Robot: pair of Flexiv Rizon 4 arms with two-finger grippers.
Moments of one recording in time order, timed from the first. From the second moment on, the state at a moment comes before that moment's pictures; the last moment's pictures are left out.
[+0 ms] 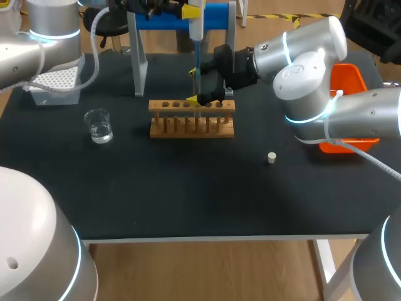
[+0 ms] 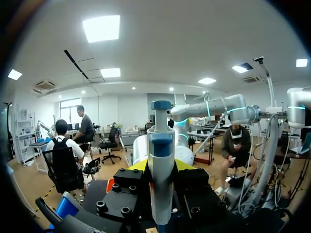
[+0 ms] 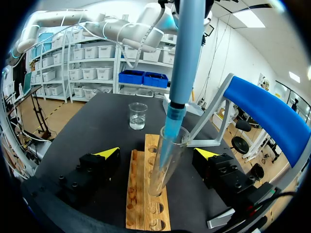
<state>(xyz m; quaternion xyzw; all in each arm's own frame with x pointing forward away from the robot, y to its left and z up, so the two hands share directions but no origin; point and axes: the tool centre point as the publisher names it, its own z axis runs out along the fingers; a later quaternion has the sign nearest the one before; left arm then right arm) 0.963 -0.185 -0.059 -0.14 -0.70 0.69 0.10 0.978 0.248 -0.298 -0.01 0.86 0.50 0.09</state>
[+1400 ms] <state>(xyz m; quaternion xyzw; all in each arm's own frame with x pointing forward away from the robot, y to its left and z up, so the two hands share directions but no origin) 0.964 -0.184 -0.070 -0.14 -0.70 0.70 0.10 0.978 0.248 -0.298 -0.01 0.86 0.50 0.09</state>
